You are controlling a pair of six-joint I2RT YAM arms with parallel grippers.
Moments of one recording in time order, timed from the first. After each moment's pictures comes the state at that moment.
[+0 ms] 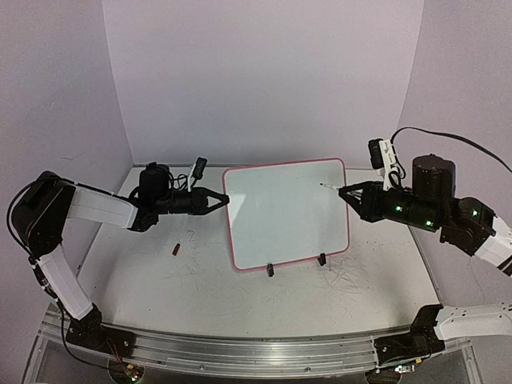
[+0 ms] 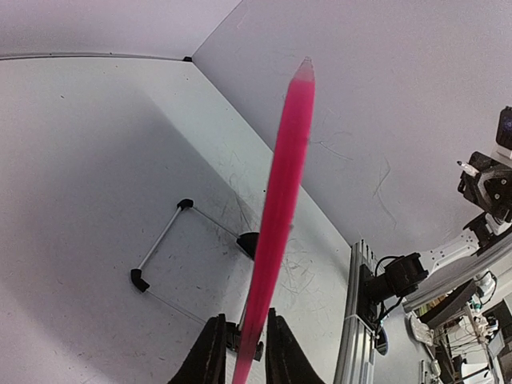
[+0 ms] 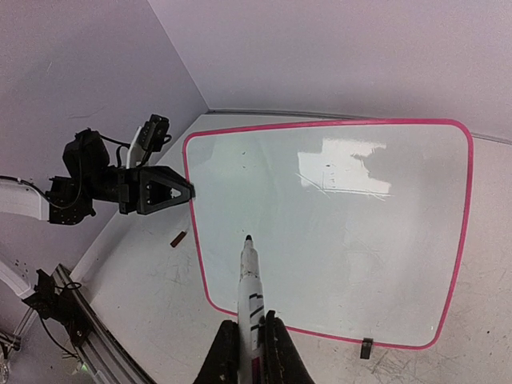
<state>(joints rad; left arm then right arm) -0.52 1.70 0.86 0.61 0.76 -0.57 0.82 0.89 0.97 -0.41 0.06 0.41</state>
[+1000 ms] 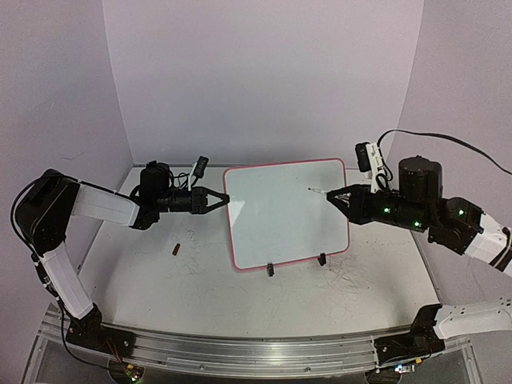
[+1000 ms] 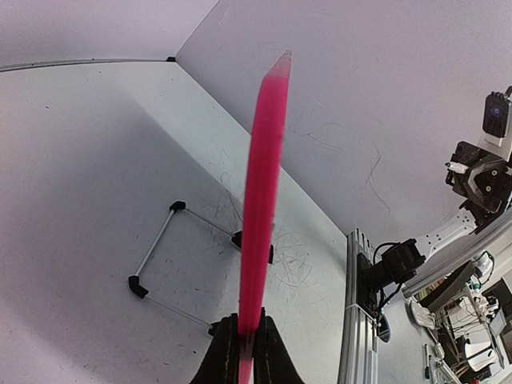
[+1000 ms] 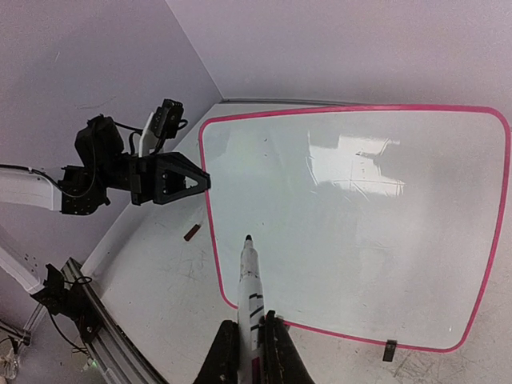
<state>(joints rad) -0.50 1.73 0.89 0.64 0.83 -0.53 0.84 0.95 0.95 -0.34 0.04 0.44</state>
